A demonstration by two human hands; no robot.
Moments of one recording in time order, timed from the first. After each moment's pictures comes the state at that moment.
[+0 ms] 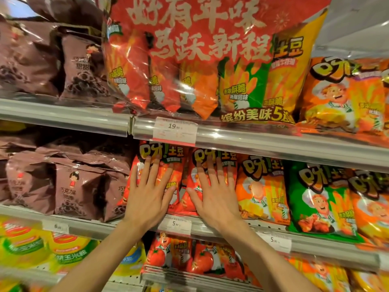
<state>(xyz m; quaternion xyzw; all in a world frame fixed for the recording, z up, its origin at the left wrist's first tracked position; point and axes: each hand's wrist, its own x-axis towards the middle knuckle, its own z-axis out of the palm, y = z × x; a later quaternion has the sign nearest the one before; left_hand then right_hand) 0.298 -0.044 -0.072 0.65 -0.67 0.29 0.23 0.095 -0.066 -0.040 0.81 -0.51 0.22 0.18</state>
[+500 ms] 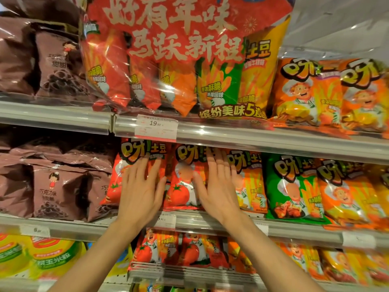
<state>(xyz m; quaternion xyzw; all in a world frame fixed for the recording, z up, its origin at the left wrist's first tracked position) 0.266 -0.022 -0.050 0.62 -0.66 0.21 0.37 0.060 -0.050 -0.021 0.76 -0.54 0.35 0.09</state>
